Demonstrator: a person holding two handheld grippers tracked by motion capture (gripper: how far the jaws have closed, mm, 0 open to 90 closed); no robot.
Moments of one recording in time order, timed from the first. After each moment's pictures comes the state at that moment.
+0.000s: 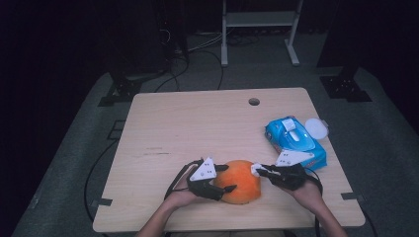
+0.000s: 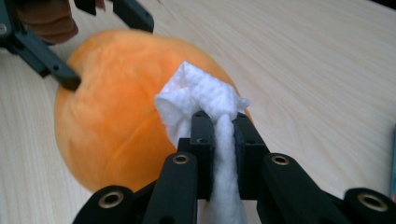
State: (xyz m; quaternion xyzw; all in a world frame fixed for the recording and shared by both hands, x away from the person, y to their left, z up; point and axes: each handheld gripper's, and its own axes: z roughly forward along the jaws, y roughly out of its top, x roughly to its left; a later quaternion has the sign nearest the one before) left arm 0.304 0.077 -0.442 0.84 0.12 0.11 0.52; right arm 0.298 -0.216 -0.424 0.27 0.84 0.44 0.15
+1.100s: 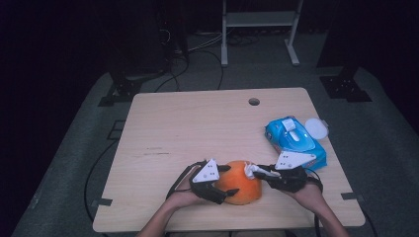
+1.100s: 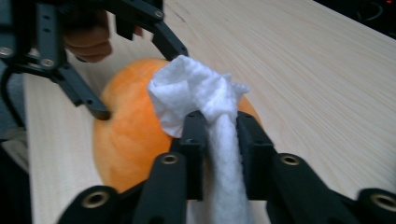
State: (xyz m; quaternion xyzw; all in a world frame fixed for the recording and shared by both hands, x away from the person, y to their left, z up) left arm 0.300 0.070 -0.443 0.84 0.10 0.10 0.52; right arm 0.287 -0.209 -0.407 0.22 0.85 0.46 0.14
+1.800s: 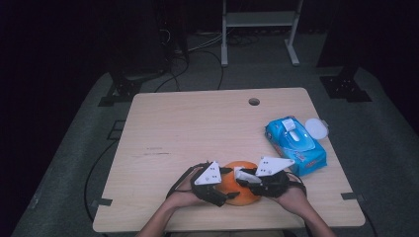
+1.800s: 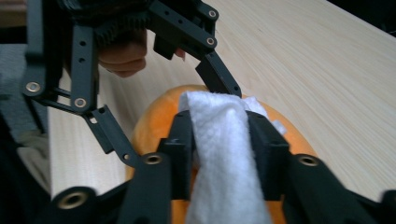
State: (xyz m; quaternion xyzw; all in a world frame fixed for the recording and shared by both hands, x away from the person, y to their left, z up) left arm 0.296 0.066 -0.443 0.85 0.07 0.10 0.51; right arm 0.279 -0.163 -0.411 0.19 0.86 0.45 0.14
